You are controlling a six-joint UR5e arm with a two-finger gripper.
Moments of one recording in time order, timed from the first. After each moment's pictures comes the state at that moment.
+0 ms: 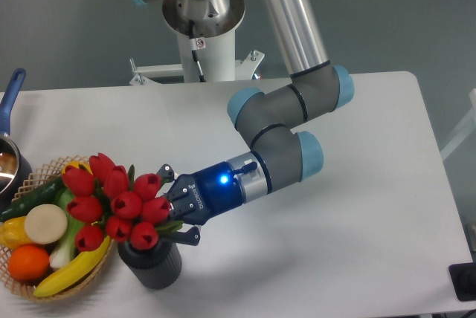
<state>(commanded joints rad) 2.46 -2.18 -1.60 -0.78 -0.10 1.32</state>
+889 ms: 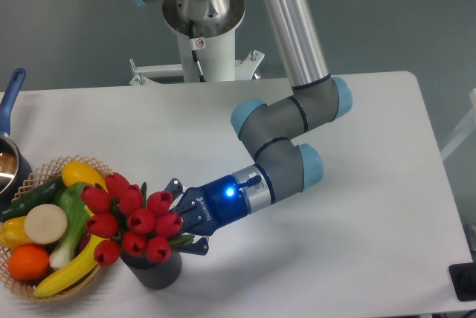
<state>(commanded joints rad) 2.48 -2.23 -1.65 -0.78 -0.09 1.42</state>
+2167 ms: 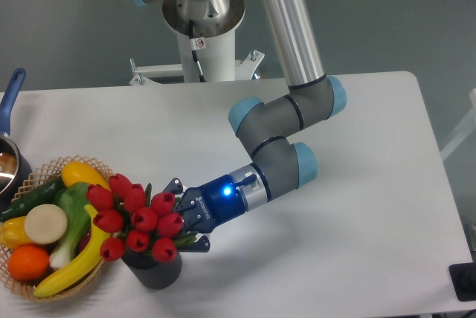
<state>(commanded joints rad) 2.48 -2.22 -1.68 -0.78 -0.05 1.43</state>
